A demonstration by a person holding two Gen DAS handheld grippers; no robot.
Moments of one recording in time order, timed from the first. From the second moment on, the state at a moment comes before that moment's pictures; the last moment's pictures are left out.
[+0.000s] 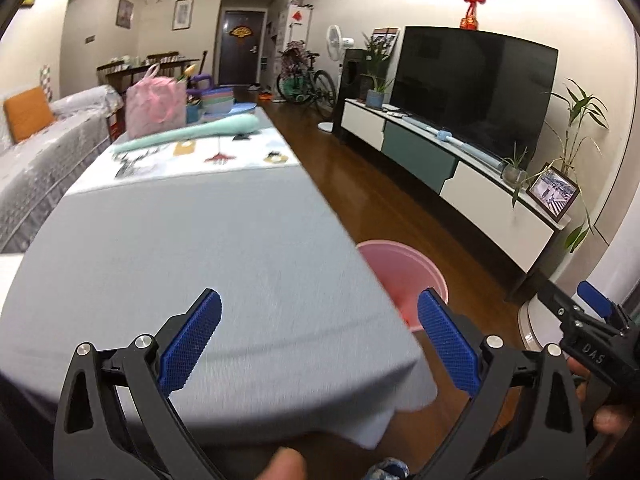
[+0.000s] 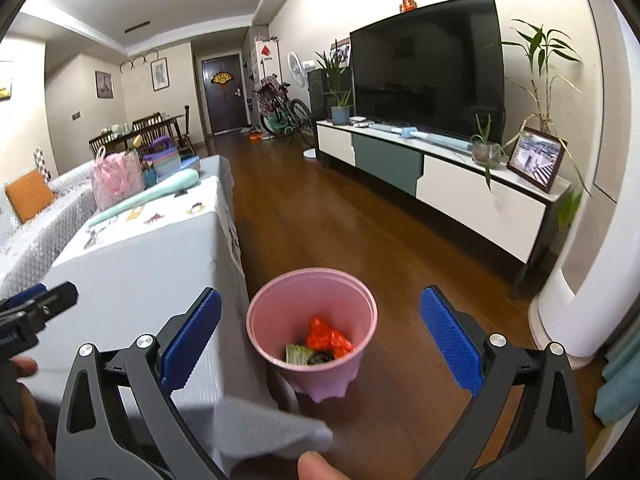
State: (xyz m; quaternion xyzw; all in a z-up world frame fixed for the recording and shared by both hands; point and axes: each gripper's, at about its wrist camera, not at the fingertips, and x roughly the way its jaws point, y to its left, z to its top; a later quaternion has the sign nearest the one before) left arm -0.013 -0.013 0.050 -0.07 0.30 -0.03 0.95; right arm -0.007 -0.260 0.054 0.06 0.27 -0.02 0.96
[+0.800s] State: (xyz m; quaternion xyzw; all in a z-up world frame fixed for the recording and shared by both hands) left arm -0.035 -0.019 -0.002 -0.05 0.34 -0.01 0.94; right arm -0.044 -0.226 0.022 -0.03 0.30 -0.03 0.95
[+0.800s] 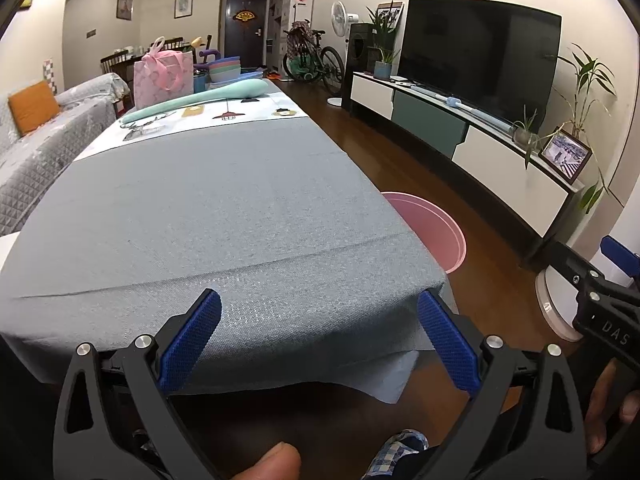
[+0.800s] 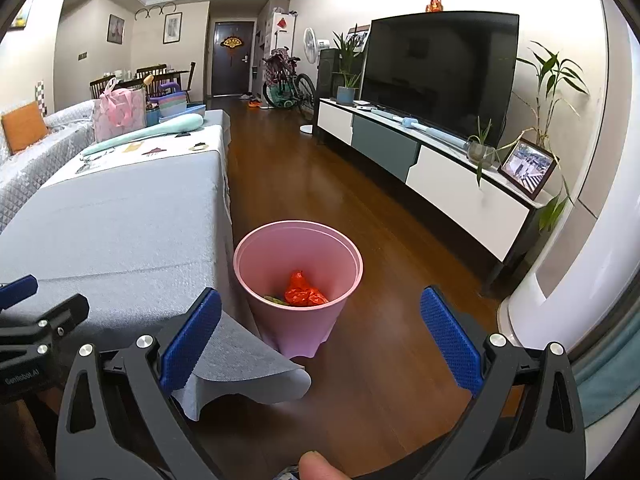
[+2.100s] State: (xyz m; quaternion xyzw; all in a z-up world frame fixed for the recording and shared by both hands) left arm -0.034 -0.018 -0.005 -0.05 0.35 -0.02 0.94; right arm -0.044 -0.225 0.023 -0.02 0.30 -0.03 0.95
